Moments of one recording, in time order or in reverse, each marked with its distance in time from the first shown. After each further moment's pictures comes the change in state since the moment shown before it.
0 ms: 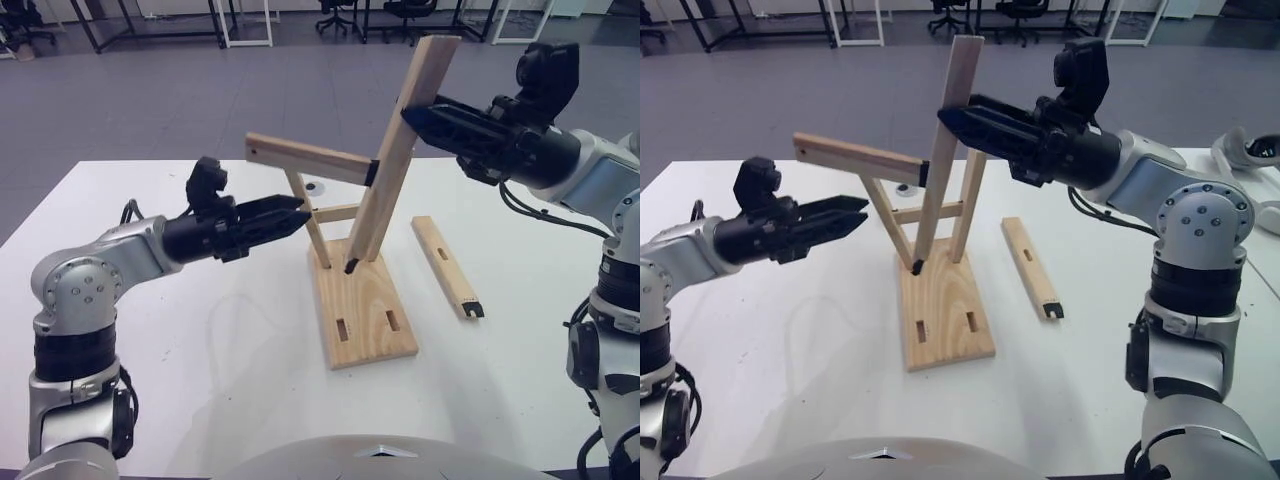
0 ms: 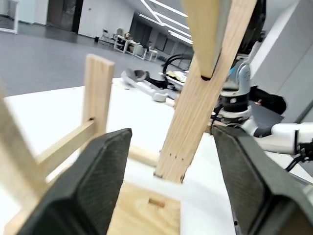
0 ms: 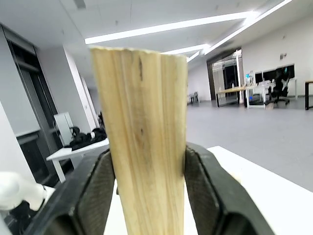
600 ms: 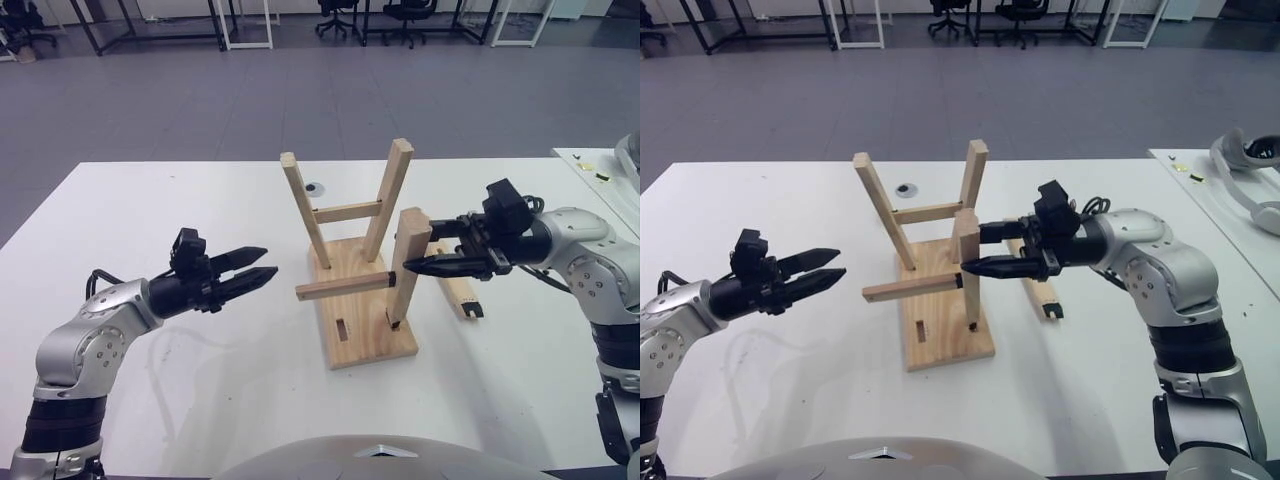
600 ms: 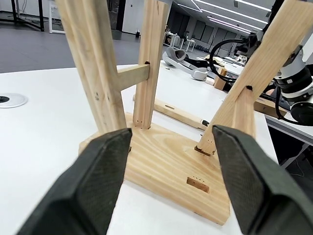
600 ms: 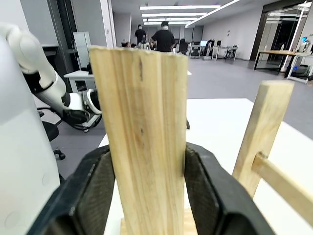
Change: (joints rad) left arm 0.283 0.008 -0.045 0.049 0.341 -0.370 -0.236; right arm 0.315 -0.041 0.163 -0.022 -0.503 -0.394 0.581
